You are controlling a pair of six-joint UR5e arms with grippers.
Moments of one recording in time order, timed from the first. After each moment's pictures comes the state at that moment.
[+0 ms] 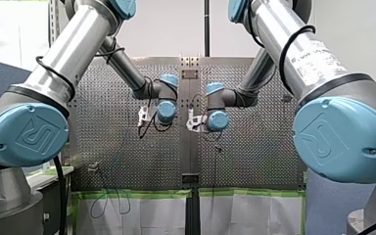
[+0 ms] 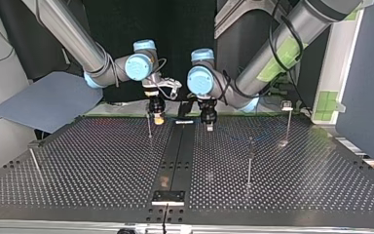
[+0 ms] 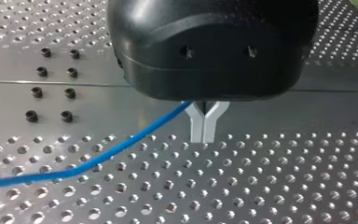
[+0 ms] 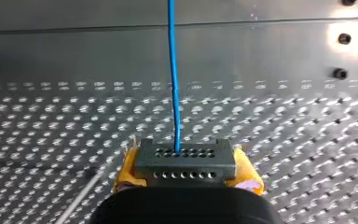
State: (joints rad) left arm -0.49 -2.11 -1.61 -2.73 -2.15 -1.49; right arm 2.22 -0.91 1.54 -0.49 1.70 1.64
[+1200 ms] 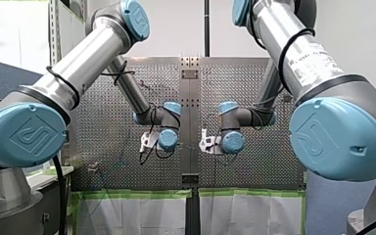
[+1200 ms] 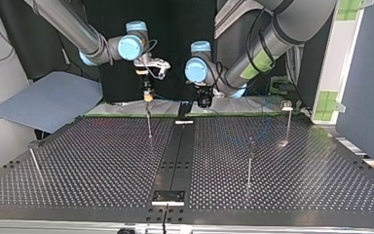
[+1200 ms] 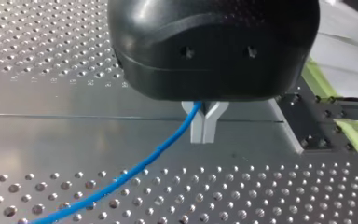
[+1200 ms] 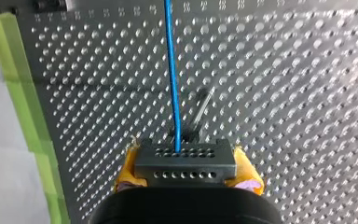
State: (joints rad) left arm -0.52 -2.29 -1.67 -2.58 -2.13 -1.50; right arm 2.16 -0.90 1.81 -0.68 1.71 1.68
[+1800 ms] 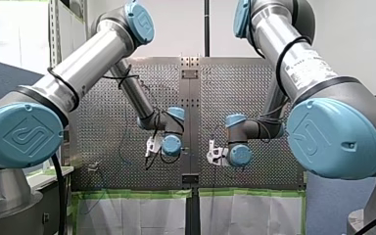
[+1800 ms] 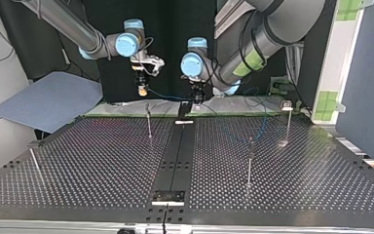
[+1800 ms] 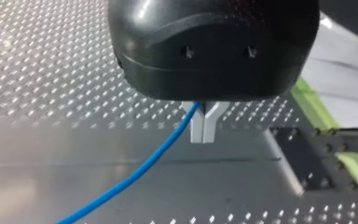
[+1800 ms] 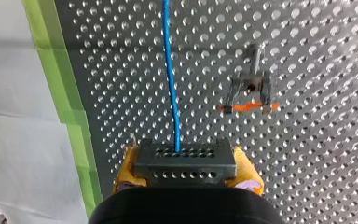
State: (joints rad) left arm -0.56 -2.34 -1.67 -2.52 -2.10 -1.48; right arm 2.11 -0.83 1.85 -0.78 1.71 1.70
